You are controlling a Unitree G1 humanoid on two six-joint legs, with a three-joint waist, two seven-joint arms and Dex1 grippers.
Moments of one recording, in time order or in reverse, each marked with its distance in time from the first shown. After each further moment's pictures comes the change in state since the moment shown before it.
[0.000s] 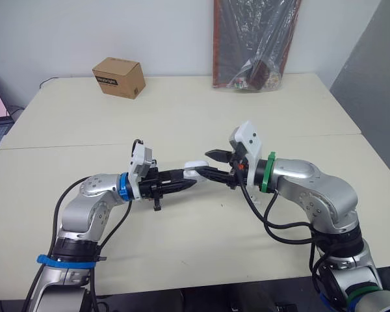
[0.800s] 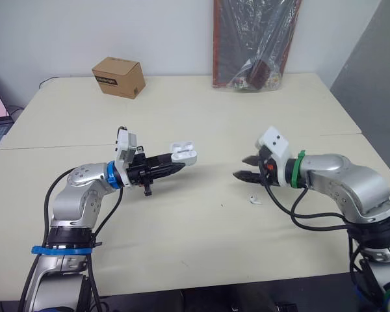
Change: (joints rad) left arm -0.090 0.019 0.073 0.132 0.001 -0.053 -0.015; right arm 0.027 -0.362 0.053 0.077 -0.046 0.072 0.085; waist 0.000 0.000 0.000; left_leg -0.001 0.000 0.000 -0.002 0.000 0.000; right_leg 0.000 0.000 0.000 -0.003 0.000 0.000
